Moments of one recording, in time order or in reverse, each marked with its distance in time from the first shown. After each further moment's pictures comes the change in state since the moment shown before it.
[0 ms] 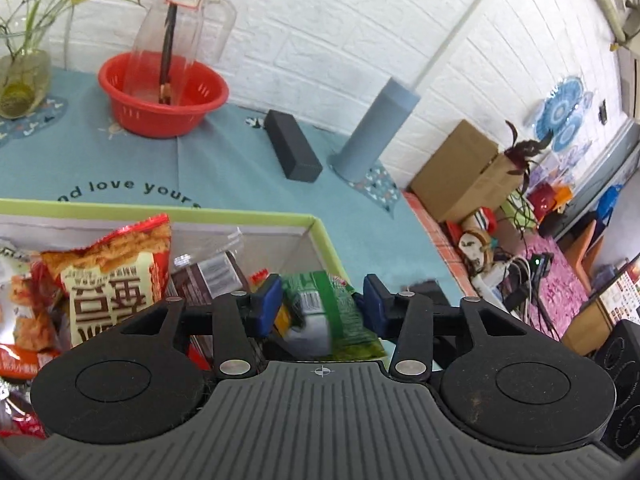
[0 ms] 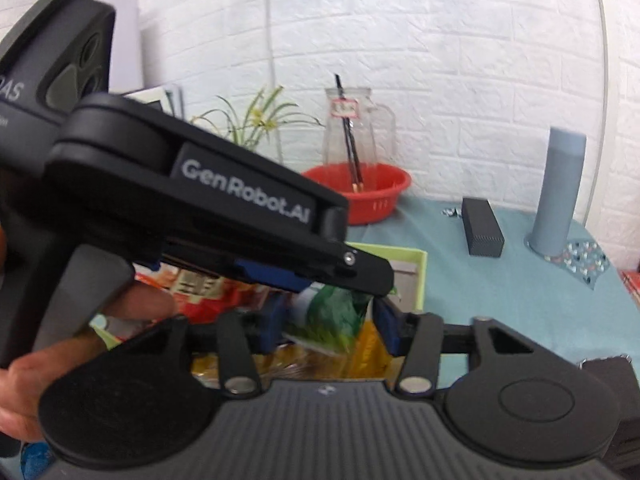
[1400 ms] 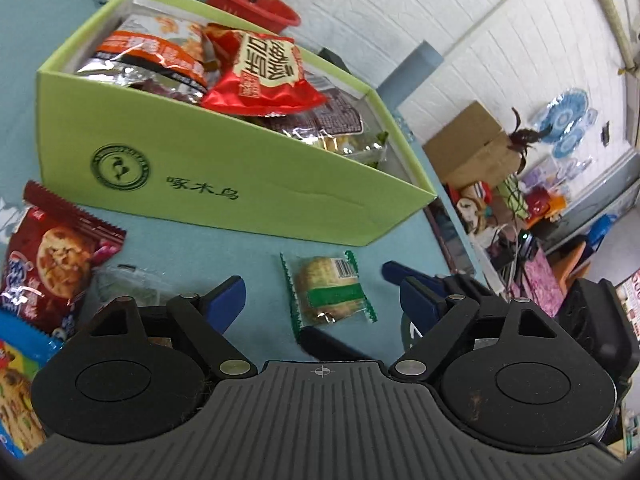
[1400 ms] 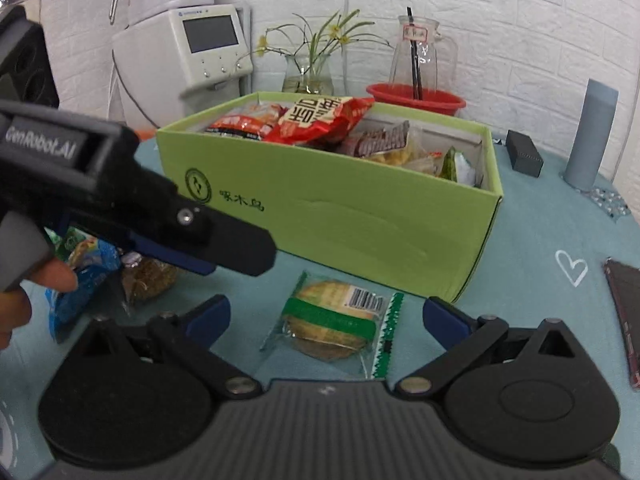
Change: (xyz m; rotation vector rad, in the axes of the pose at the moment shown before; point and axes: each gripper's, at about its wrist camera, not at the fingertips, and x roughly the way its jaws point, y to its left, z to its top) left arm -0.087 0.039 -0.144 -0.163 0.061 -0.010; right arm -0.041 0.046 -0.098 -0.111 0.173 0.103
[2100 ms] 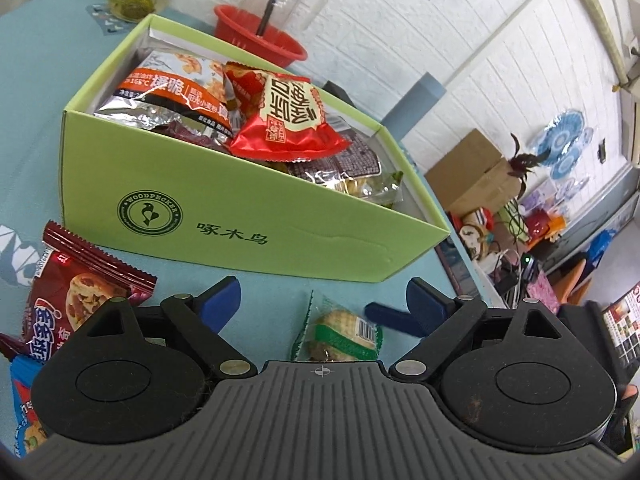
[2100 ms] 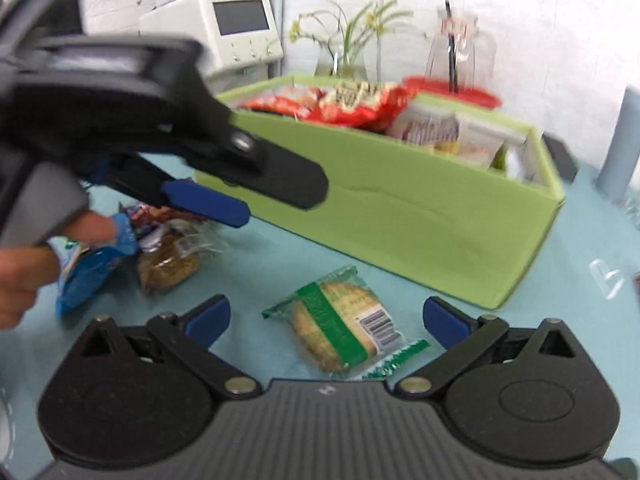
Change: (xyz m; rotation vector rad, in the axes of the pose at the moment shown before) left arm -0.010 0.024 0.009 -0.001 -0.089 -0.014; right arm 0.017 0.019 -0.003 -0.046 0.052 0.070
